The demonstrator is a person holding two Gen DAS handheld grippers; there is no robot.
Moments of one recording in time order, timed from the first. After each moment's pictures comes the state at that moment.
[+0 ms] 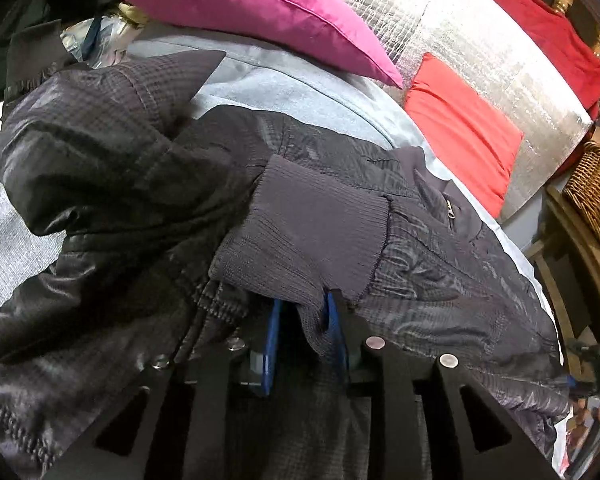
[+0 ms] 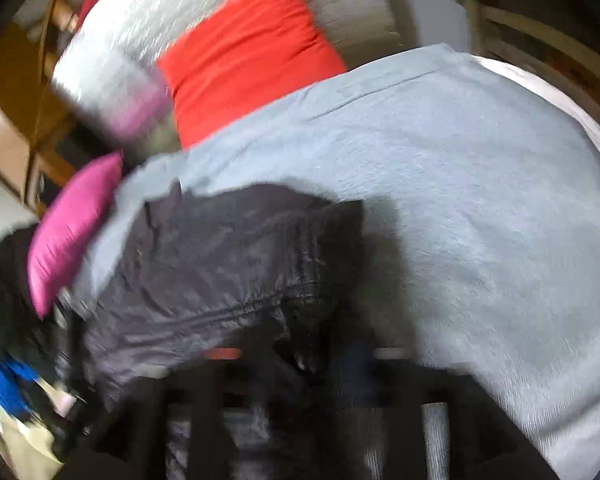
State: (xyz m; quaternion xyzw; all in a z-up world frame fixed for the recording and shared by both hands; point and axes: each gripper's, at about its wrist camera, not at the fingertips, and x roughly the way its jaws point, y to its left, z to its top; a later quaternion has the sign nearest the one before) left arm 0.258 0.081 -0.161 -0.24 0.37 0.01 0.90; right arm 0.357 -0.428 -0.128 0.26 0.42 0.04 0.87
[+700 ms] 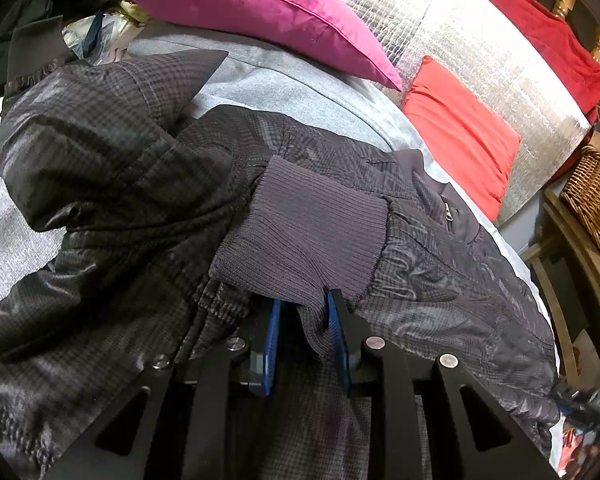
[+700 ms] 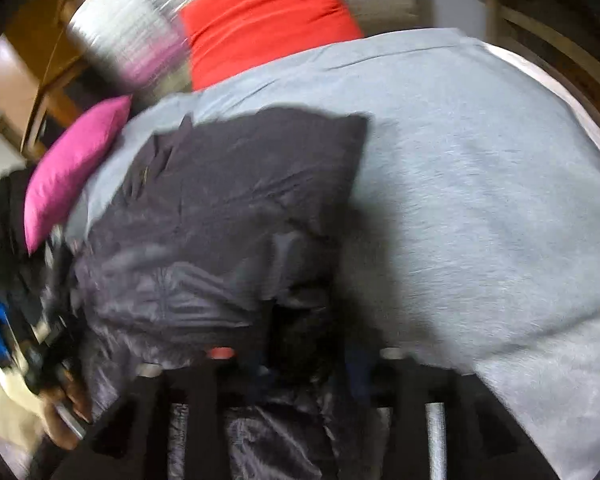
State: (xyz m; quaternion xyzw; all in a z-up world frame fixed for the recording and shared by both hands) left arm 0.258 0.082 -0.161 -0.24 0.37 0.00 0.90; right arm 0.308 -0.404 -0.126 0.20 0.47 0.05 0.86
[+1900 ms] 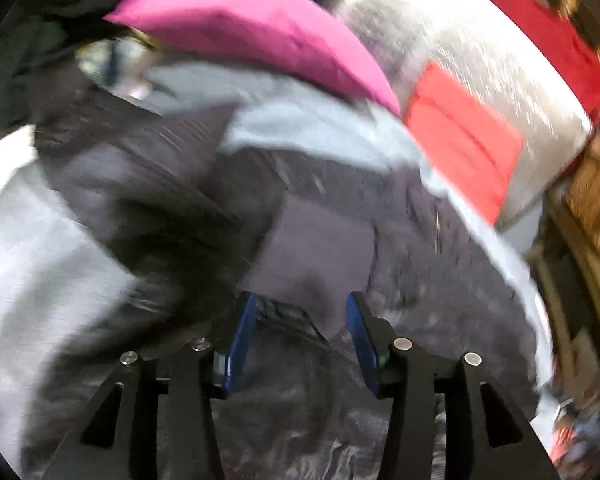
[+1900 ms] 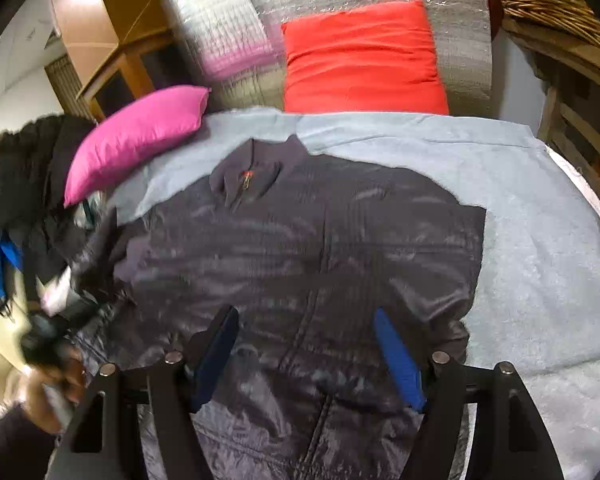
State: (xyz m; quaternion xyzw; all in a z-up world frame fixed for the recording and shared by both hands) left arm 0.236 0.103 -0.095 -0.24 0.38 0.04 0.89; right arm 0.248 -0.320 -0.067 0.08 0.42 0.12 0.90
